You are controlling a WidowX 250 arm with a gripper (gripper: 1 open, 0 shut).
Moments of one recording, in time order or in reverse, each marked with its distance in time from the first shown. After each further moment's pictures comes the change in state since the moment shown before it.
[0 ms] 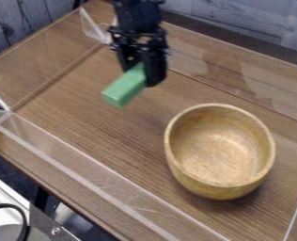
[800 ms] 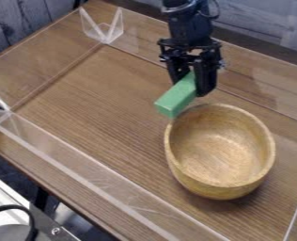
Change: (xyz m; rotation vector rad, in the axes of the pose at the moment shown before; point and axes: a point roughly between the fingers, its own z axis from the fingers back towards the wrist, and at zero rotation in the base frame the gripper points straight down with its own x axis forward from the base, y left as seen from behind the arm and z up) arm 0.036 -0.008 -0.019 -0.039 -0.046 0.033
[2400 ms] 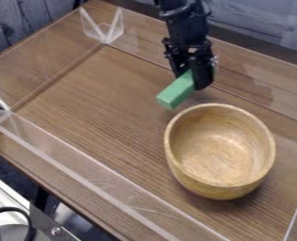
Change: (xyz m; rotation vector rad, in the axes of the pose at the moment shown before) arm 0.031 0.026 -0.013 -0.036 -0.061 -0.151
